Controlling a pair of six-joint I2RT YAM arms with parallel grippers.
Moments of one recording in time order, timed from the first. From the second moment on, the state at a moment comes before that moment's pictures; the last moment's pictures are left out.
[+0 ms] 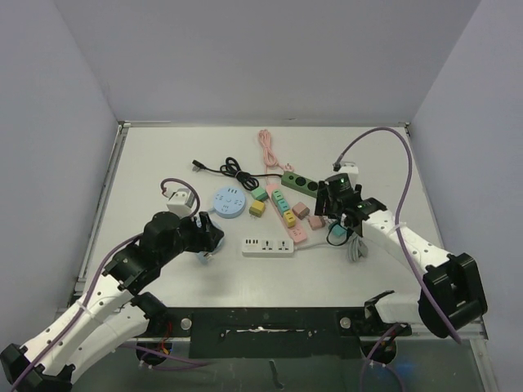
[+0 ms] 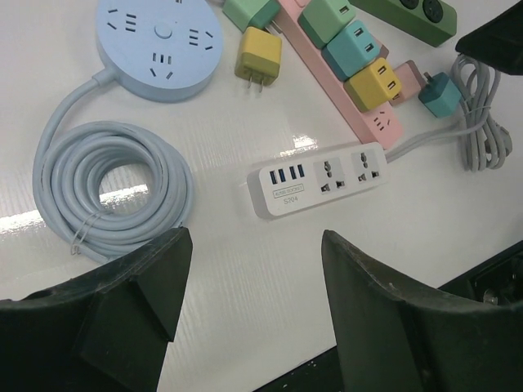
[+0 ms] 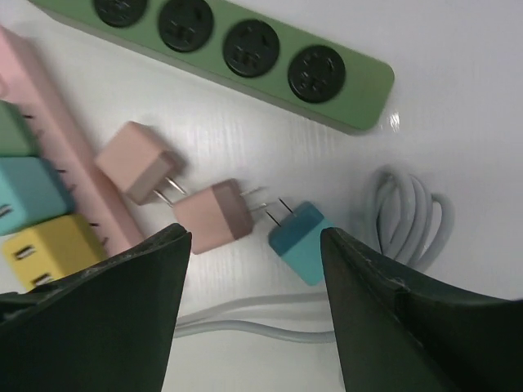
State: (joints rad) left arm -0.67 0.67 0.63 -0.47 -0.10 -0.55; right arm 0.48 1.28 0.87 -0.40 0.34 0.40
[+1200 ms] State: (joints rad) left arm -0.67 0.78 0.53 -0.08 0.15 -0.86; right arm 0.32 1.48 0.74 -0.35 0.23 0.41
